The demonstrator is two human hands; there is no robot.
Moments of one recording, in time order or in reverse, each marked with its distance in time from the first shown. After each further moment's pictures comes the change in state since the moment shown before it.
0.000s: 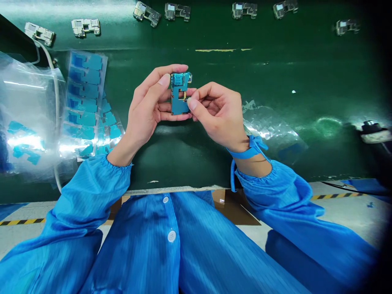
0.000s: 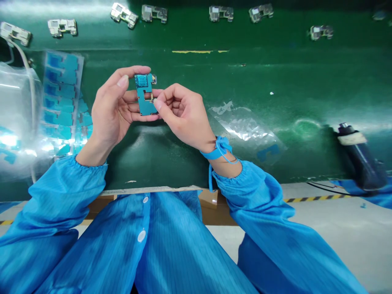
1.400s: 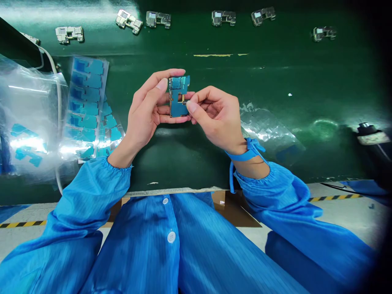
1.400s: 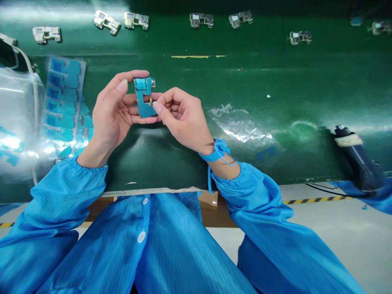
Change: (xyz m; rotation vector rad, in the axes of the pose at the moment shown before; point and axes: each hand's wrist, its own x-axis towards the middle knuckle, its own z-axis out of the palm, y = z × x) left_hand 0.000 0.001 0.001 -0.056 0.015 -0.003; right_hand -0.003 -0.005 0.000 -0.054 -0.006 -0.010
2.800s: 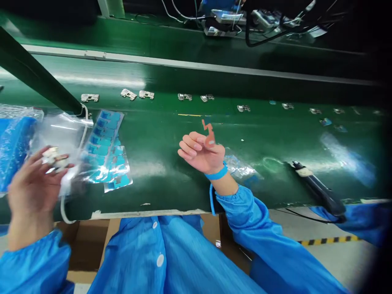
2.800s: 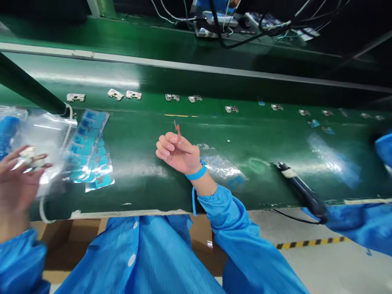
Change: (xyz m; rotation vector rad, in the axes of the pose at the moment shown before) left_hand -0.165 0.053 -0.191 0.107 0.587 0.031; right_hand 0.011 -0.021 -0.020 0.884 -0.451 0.108
